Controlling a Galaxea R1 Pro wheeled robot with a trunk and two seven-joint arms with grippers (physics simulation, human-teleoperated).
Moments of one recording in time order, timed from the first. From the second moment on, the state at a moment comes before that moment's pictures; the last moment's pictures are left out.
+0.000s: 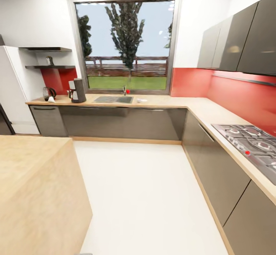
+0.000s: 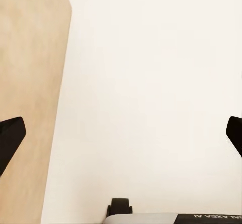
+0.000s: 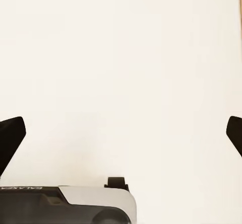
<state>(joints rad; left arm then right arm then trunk) -0.28 0.03 -0.01 -0.25 0.03 -0.16 0.00 -0.01 -0.03 0.00 -0.51 0.00 -0.18 0.00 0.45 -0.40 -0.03</state>
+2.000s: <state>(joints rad) -0.28 0.03 0.00 -0.25 0.03 -0.16 0.00 -0.01 -0.03 0.00 -0.51 0.00 -0.18 0.00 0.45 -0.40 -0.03</state>
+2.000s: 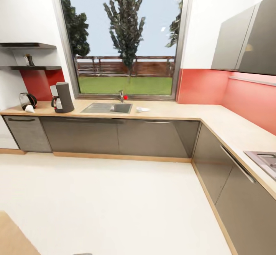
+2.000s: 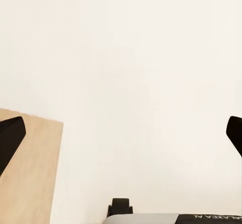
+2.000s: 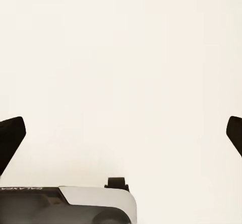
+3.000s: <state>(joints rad) -0.28 0.03 0.00 -0.25 0.03 -0.16 0.00 -0.01 -0.03 0.00 -0.51 0.00 -0.18 0.00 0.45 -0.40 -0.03</state>
